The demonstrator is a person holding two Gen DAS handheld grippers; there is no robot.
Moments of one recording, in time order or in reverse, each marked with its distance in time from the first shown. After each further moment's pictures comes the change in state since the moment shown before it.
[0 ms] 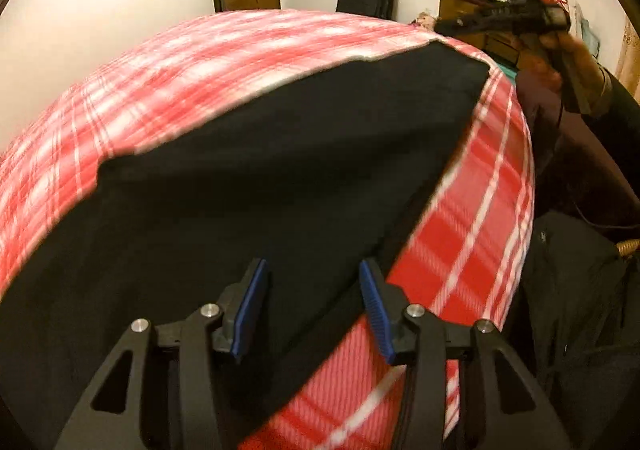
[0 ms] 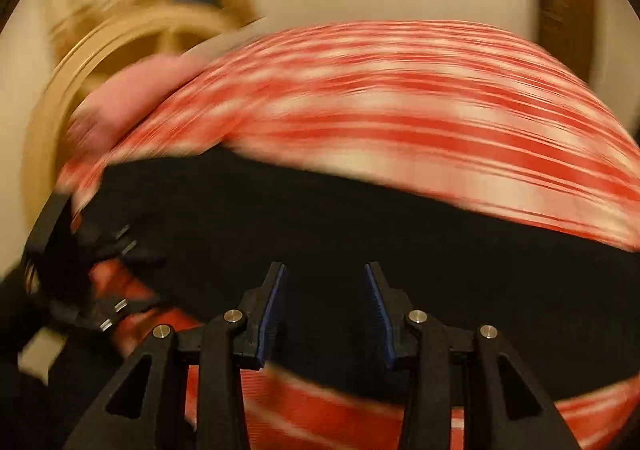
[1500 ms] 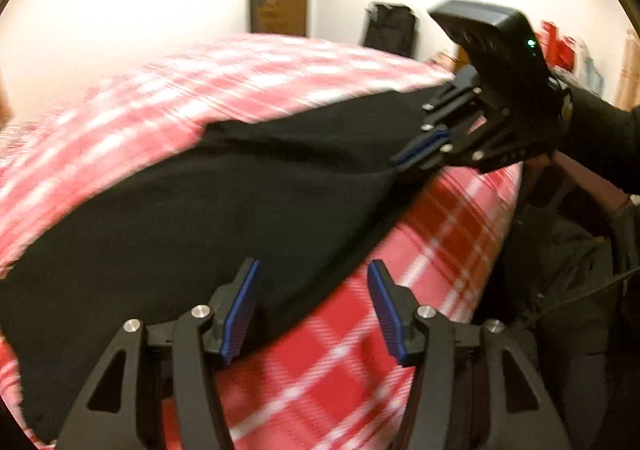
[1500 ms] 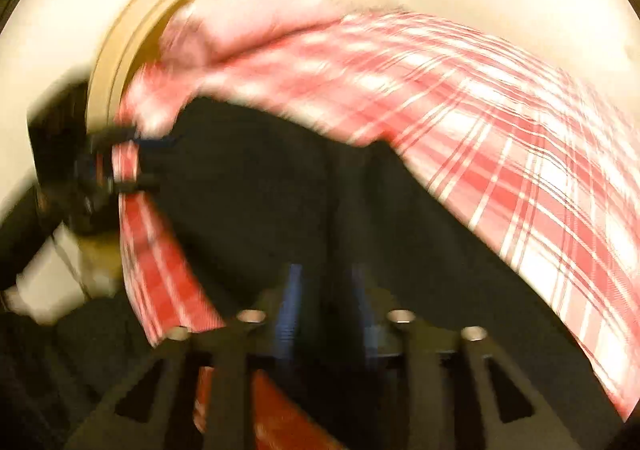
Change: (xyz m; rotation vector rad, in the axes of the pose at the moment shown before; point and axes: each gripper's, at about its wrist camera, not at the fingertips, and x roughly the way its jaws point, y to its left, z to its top) left arm -0.104 0.055 -0.067 -0.117 -0.138 0.070; right arm 0.078 0.081 0.078 -0.265 0.081 0.204
